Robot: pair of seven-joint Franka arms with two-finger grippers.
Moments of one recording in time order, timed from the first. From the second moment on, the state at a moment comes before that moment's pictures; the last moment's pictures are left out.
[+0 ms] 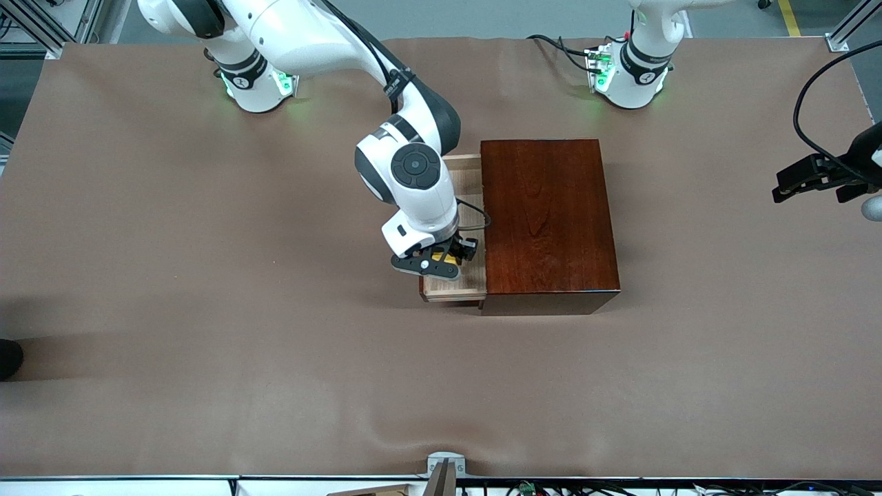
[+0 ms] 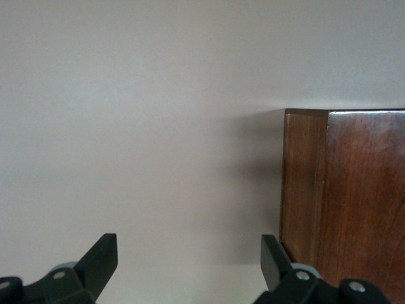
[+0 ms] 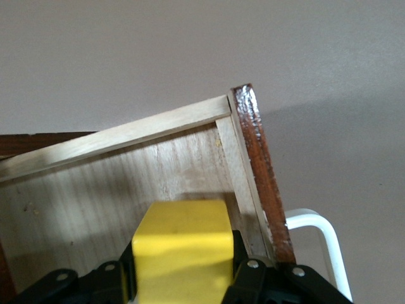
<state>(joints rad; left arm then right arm) 0.06 0.08 -0.06 -1.47 0.00 1.53 0.02 0.77 0.75 -0.04 -1.25 0.09 2.11 0.94</state>
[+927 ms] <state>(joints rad) 0.03 0.08 -0.07 -1.48 0.00 1.53 -0.05 0.77 0.61 -0.05 -1.13 0.09 1.82 0.95</state>
